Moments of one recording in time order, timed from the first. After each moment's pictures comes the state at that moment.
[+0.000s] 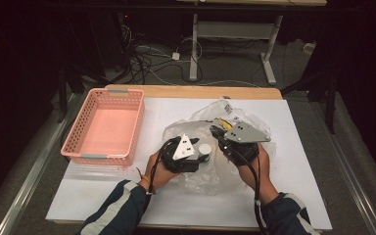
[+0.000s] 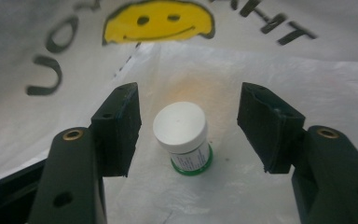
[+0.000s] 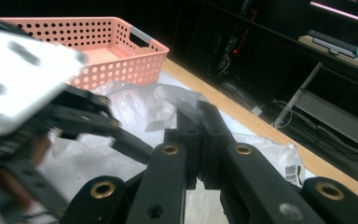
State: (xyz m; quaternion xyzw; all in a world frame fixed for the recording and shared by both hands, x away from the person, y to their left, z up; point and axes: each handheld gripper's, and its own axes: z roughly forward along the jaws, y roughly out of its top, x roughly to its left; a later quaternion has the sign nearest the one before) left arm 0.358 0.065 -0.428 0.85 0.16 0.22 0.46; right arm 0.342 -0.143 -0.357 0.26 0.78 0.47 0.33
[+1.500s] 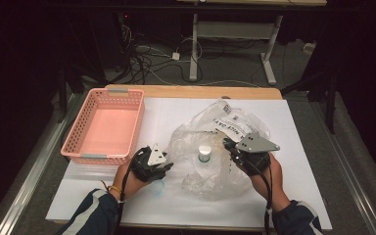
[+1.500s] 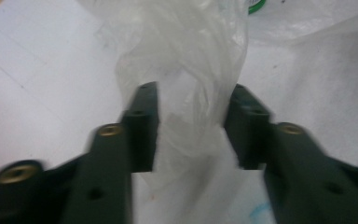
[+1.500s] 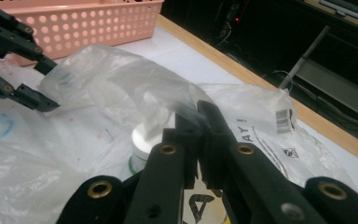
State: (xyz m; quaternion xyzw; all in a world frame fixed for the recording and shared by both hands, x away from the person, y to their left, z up) left arm 0.354 0.135 -0.463 0.89 0.25 0.20 0.32; right arm 0.334 -0.177 -0.383 0.29 0.80 0.42 0.31
